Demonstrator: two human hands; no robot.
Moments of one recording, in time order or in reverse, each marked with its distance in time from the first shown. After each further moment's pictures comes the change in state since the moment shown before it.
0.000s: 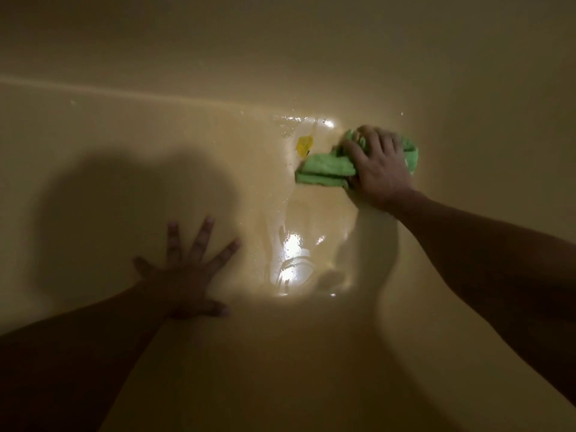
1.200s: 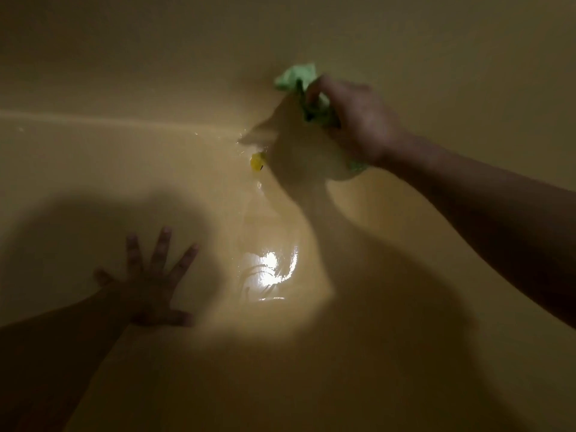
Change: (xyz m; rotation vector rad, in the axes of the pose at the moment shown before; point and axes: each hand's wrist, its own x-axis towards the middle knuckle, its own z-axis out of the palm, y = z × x) left_hand -0.002 0.011 -0.012 0.025 -0.017 -0.055; right_hand 0.006 0.023 -0.160 0.450 0.131 -0.074
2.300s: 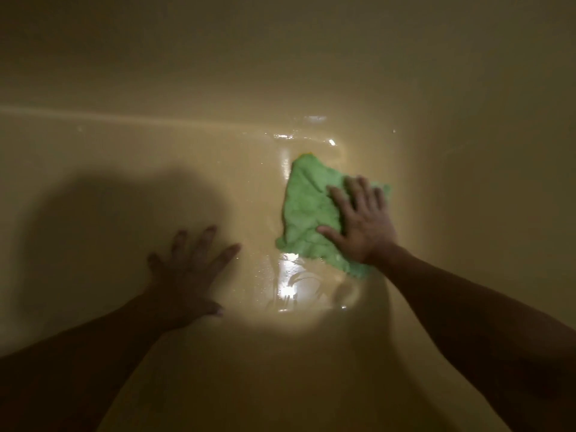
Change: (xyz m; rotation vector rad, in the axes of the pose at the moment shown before) left_hand 0.007 -0.034 0.002 0.014 0.294 0.113; right_hand -0.086 0.000 0.193 -0.333 -0.206 0.188
